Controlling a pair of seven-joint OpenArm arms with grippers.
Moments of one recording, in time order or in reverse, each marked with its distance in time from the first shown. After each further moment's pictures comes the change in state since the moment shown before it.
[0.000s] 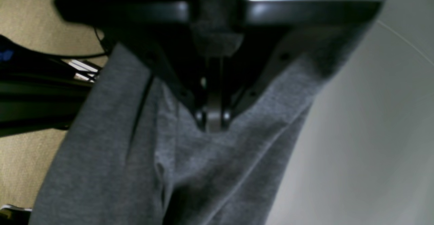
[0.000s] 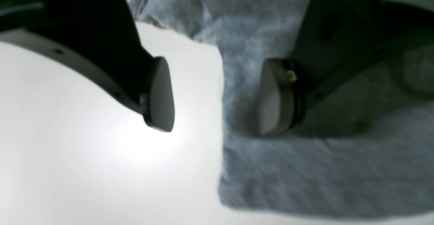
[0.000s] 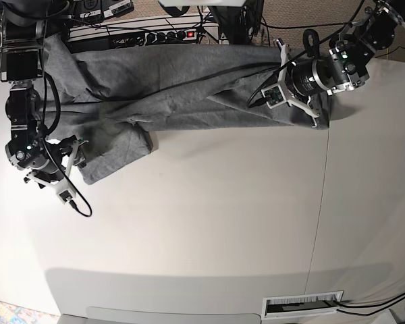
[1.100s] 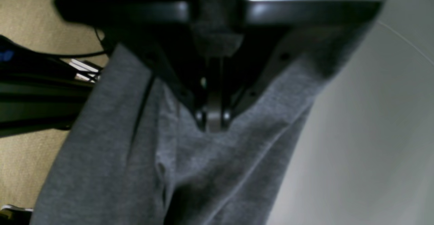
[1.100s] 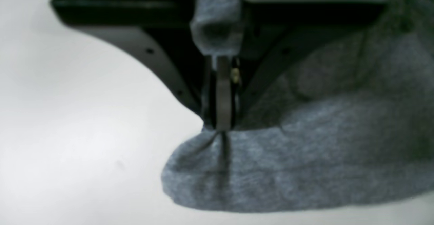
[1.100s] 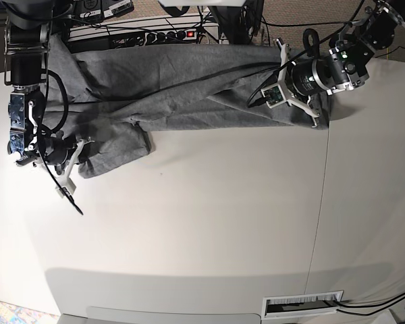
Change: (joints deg) left arm 0.0 0.0 0.0 0.0 0.0 0.0 0.0; right arm 1.2 -1.5 0.6 -8.3 13.6 -0.7 -8.9
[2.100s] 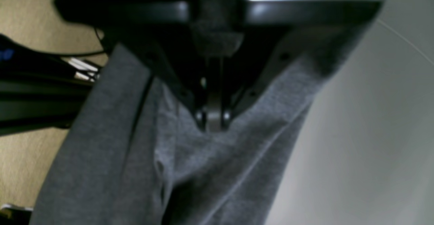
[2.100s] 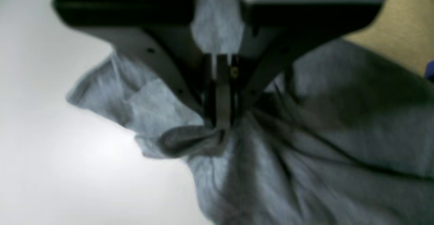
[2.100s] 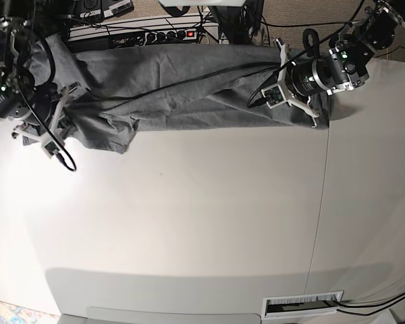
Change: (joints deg) left arm 0.0 0.0 0.0 0.0 0.0 0.0 -0.2; right arm -29.7 4.5 22.6 41.3 7.8 0.7 -13.4
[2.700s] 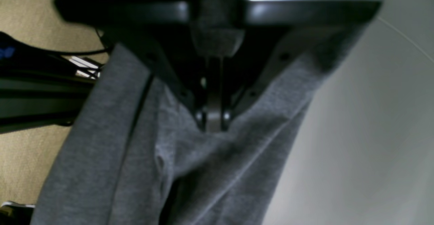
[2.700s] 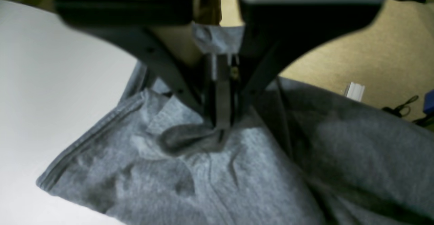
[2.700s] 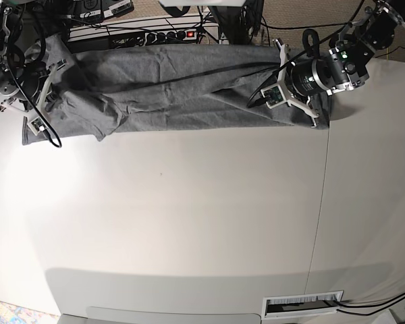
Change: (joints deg) left arm 0.0 0.0 0.0 0.0 0.0 0.0 -0.9; right arm -9.7 -0.1 7.4 2.4 2.7 0.0 -3.3
